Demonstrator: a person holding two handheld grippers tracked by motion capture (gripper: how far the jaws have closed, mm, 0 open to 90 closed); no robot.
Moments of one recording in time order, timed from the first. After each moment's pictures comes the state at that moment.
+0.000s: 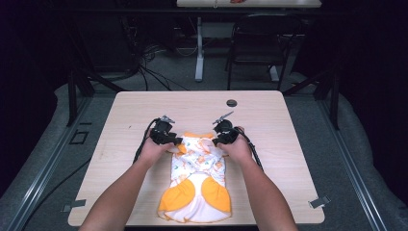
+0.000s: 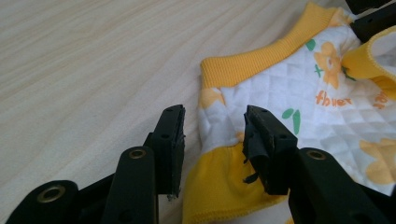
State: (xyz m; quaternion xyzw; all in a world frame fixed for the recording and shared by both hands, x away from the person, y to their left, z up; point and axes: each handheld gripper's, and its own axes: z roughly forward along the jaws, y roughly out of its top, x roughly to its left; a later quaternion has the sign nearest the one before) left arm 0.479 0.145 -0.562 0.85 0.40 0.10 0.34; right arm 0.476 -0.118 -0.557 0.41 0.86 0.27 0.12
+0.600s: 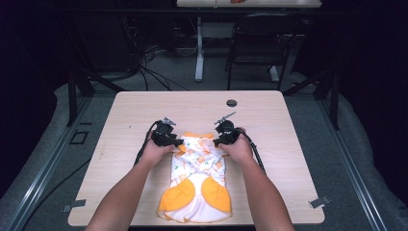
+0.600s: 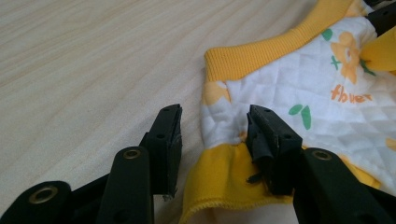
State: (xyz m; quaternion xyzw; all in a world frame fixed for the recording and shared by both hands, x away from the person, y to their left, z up) left arm 0.478 0.145 -0.573 0.84 0.40 0.11 0.34; right arm 0.479 -0.125 -0.562 0.42 0.86 0.27 0.11
